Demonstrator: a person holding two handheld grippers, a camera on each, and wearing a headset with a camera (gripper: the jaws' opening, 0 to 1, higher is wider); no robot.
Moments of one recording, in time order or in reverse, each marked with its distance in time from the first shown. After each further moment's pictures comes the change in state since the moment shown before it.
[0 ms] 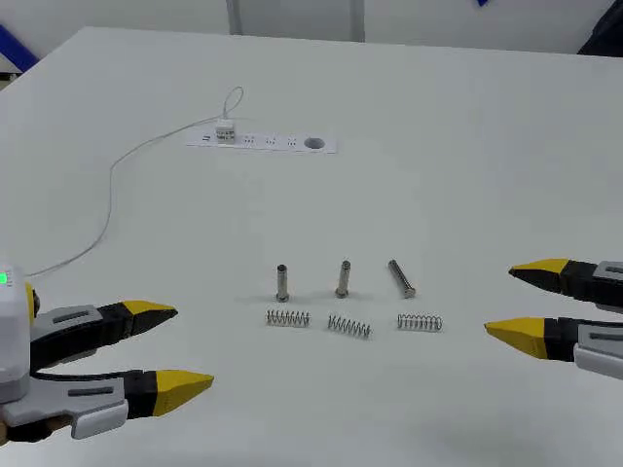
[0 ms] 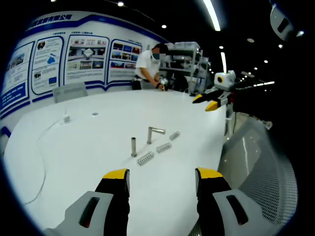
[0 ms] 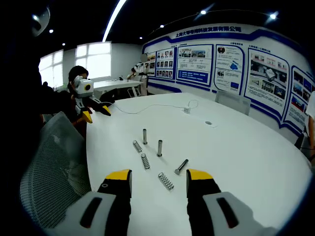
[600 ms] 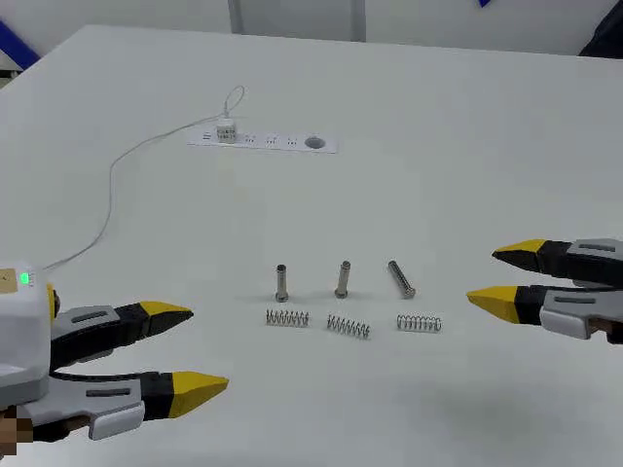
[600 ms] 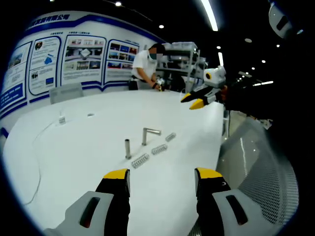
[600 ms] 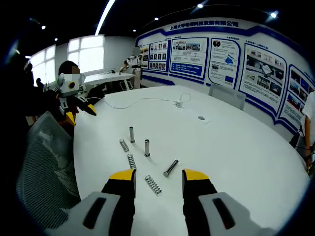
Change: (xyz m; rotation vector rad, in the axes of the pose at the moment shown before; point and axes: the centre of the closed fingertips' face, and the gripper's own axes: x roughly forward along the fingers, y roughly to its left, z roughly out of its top) left arm 0.010 -0.009 0.001 0.005 -0.001 -0.025; right arm 0.027 -0.028 0.005 0.005 0.083 -0.067
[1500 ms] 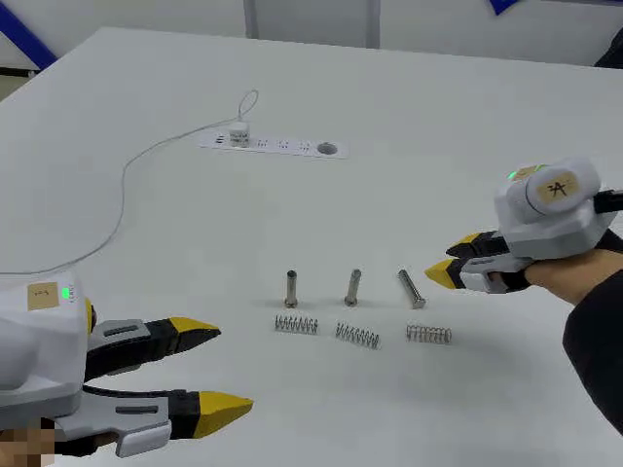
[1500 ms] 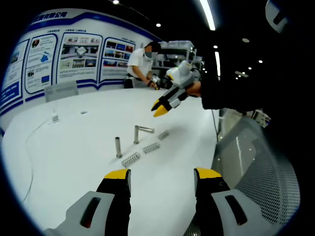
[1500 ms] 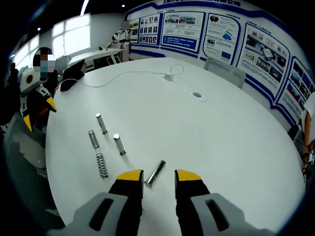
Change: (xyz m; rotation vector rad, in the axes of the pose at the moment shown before) left arm 0.012 -0.015 -0.005 -0.005 0.012 -0.041; right arm 0.096 -0.038 -0.020 0.033 0.258 -0.062
